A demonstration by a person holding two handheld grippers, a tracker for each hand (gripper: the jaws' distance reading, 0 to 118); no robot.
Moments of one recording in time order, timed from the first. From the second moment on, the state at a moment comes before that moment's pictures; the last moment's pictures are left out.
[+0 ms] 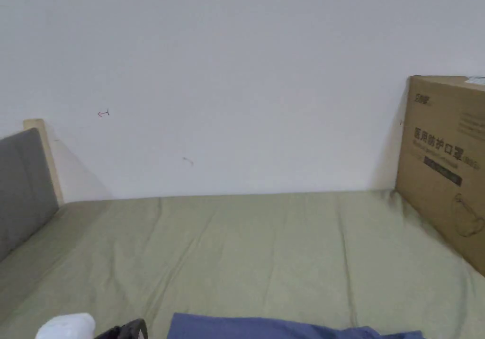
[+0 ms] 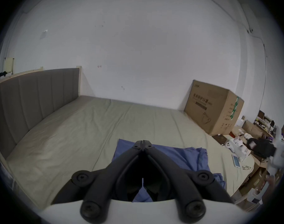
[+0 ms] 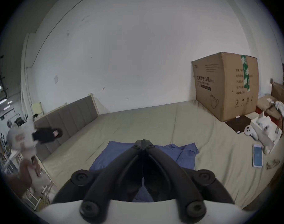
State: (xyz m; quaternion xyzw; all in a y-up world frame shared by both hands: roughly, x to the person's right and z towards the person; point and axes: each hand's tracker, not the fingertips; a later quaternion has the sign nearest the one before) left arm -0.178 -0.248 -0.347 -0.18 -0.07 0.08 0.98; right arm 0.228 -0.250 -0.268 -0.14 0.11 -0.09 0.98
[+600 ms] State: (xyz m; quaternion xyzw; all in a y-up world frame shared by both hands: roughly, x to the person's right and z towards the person) left arm -0.206 -0.455 -0.705 -0.53 -0.08 -0.01 0.84; right arm 0.244 -0.315 -0.361 -0.28 0.10 -0.12 0.95
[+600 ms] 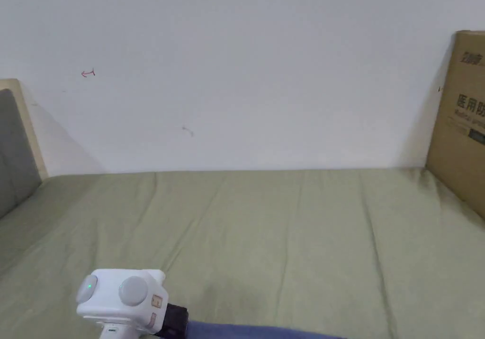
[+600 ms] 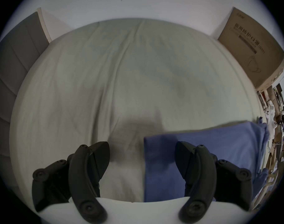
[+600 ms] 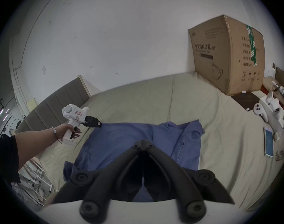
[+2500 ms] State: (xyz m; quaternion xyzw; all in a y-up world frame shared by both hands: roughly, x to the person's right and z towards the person) left arm -0.234 -0.134 -0.509 -0.23 -0.10 0.01 0.97; right arm 0.380 -0.087 -0.468 -0.31 0.03 -0.15 0.94
